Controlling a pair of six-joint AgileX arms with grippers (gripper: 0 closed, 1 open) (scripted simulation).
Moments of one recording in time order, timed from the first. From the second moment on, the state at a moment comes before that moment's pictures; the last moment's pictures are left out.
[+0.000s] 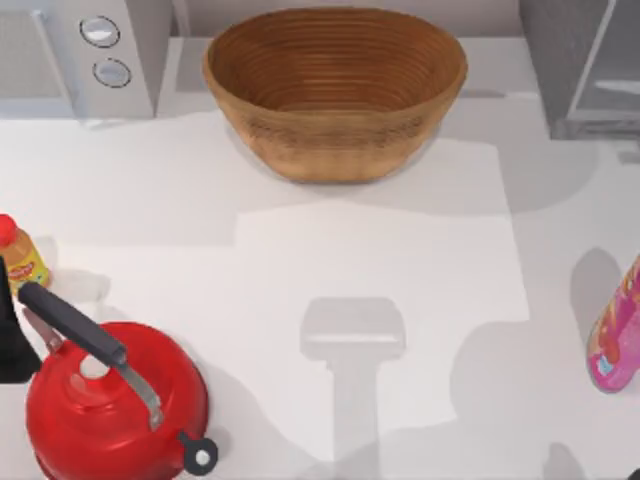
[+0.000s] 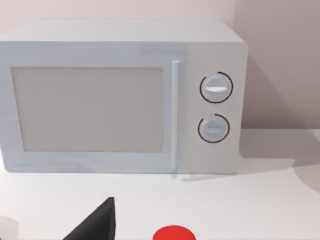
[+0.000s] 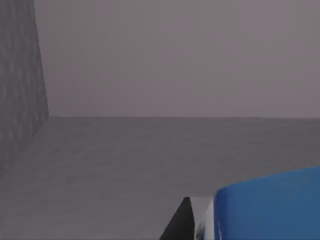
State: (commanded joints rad) left arm 0.00 0.00 0.00 0.00 0.00 0.00; right arm -0.27 2.17 0.97 1.19 -0.26 0.01
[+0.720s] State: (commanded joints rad) left arm 0.00 0.00 0.00 0.00 0.00 0.00; right arm -0.23 2.38 1.45 0.92 -0.22 0.01
